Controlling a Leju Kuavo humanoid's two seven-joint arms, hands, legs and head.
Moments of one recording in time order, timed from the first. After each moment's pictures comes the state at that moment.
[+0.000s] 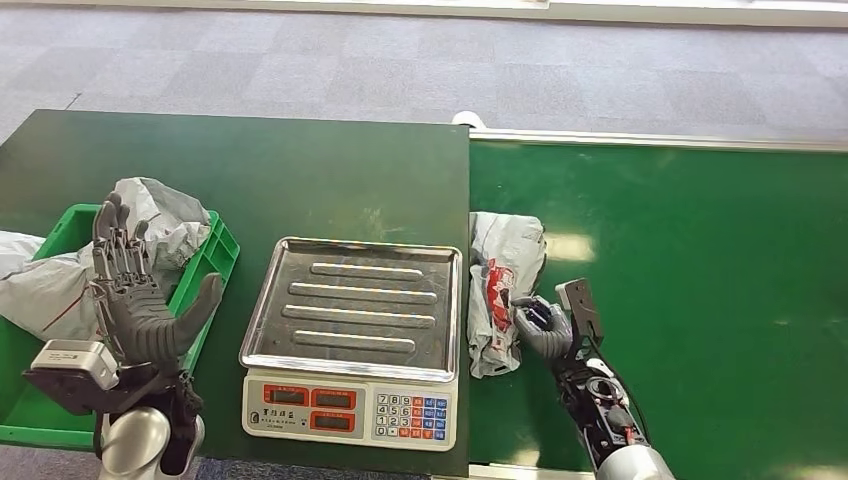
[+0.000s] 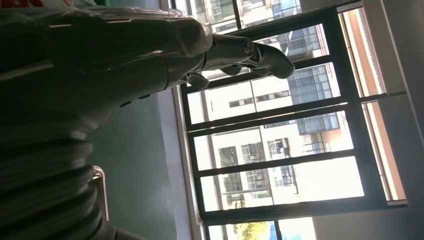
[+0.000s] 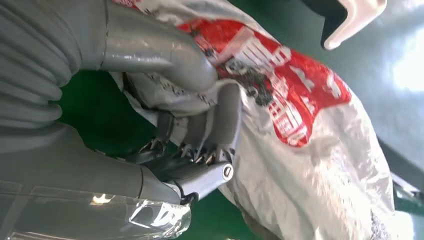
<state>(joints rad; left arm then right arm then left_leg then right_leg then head) -0.04 -0.08 -0.07 -1.77 -0.11 0.35 -0.55 -0.52 0.07 -0.07 -0.44 0.17 0.35 -0.30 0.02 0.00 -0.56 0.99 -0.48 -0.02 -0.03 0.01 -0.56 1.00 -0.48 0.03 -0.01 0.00</state>
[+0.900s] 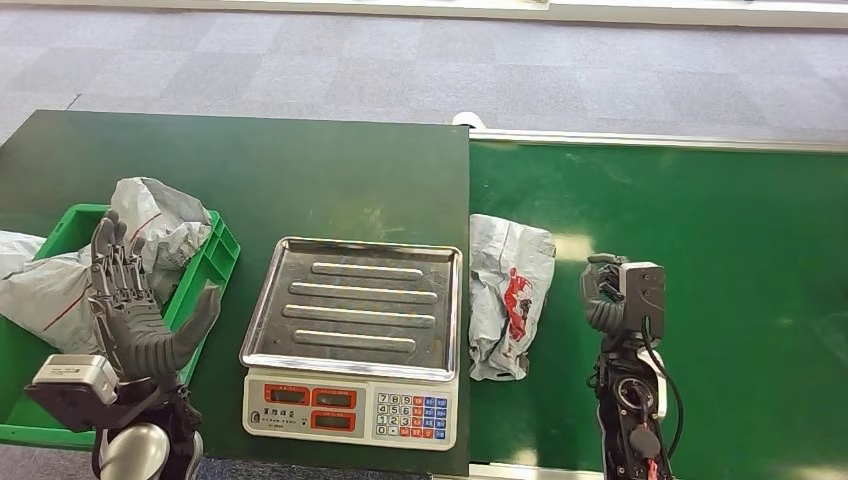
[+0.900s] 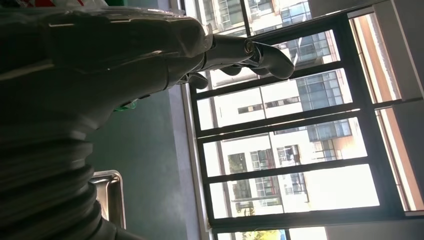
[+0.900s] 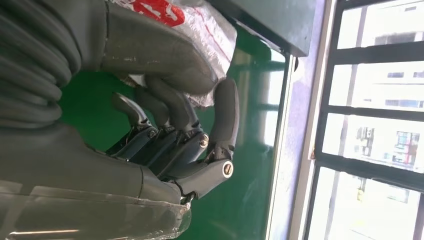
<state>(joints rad) 0.01 -0.10 -0.06 -1.78 -0.13 0.37 -0.55 -0.29 0.12 -0.05 -1.13 0.24 -0.05 -0.22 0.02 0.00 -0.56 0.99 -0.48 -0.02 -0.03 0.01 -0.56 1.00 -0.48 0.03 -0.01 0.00</state>
